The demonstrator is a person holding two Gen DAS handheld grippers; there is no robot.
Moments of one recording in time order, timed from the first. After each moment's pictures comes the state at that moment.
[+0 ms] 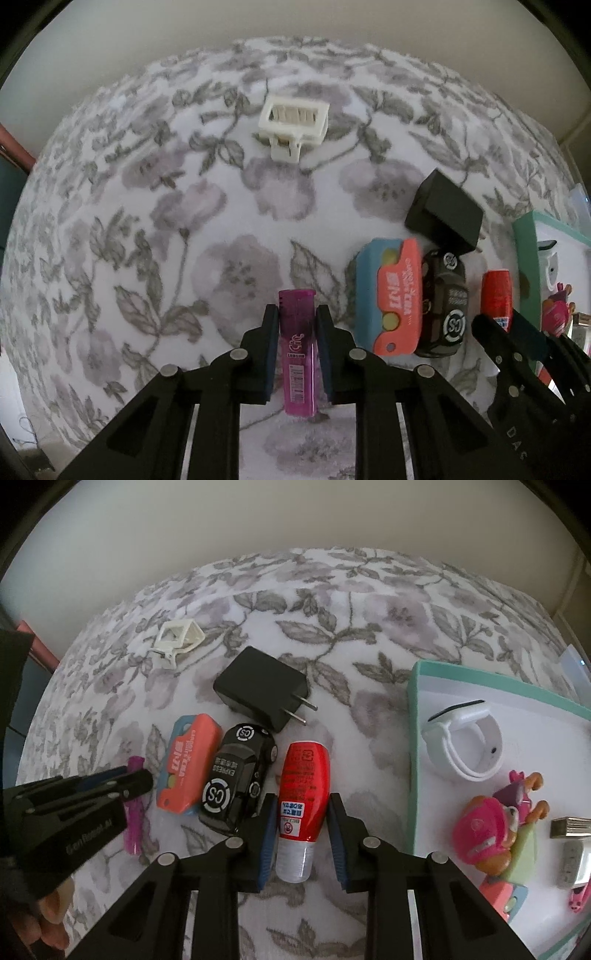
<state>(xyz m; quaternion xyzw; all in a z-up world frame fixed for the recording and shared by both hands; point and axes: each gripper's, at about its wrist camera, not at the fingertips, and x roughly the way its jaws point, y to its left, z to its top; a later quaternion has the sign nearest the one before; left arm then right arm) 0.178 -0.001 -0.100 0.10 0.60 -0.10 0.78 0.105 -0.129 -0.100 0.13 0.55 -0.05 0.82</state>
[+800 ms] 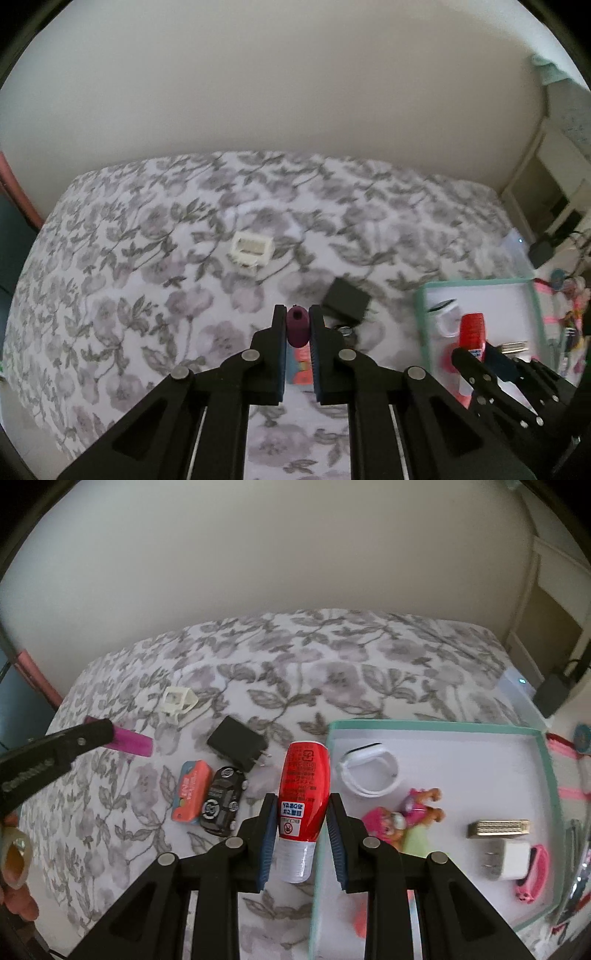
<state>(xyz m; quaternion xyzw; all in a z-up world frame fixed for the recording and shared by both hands) 0.151 -0.022 0.022 0.06 0.49 -0.17 0.85 0.061 -0.168 -0.023 0.14 0.49 -0.10 0.85</state>
